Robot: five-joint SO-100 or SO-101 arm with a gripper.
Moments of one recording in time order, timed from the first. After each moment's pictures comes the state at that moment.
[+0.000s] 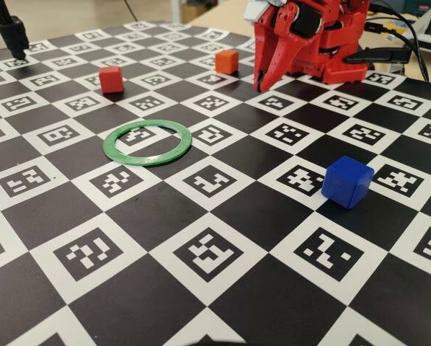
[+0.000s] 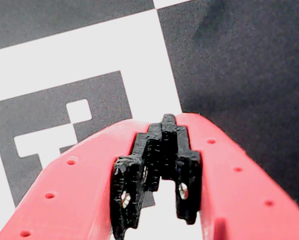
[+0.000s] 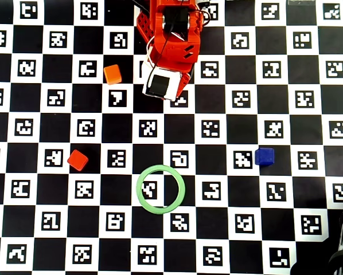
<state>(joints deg) 2.5 189.8 179.1 74.0 -76.3</state>
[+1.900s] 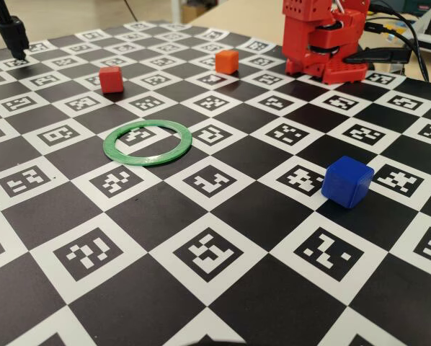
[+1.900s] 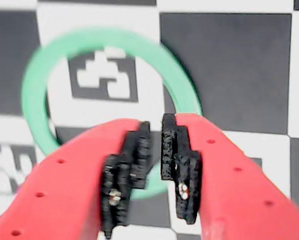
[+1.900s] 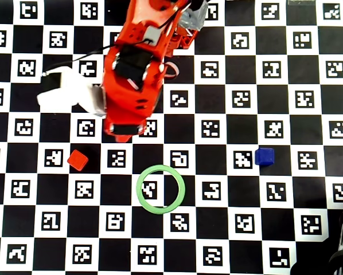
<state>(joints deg) 24.7 89.4 65.0 94.5 -17.5</state>
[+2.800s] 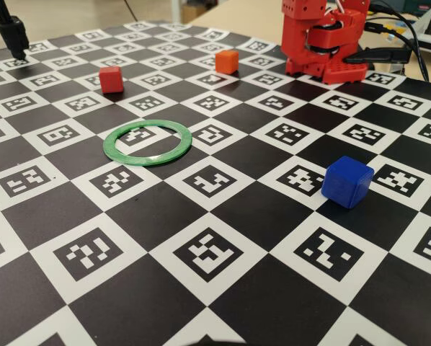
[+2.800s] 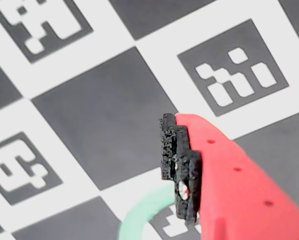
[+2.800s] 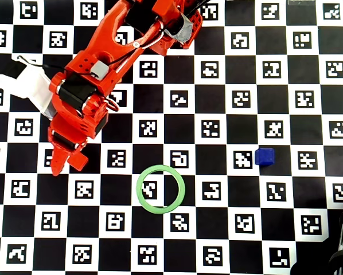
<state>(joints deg) 35.9 70.3 49.8 98.2 -2.7</state>
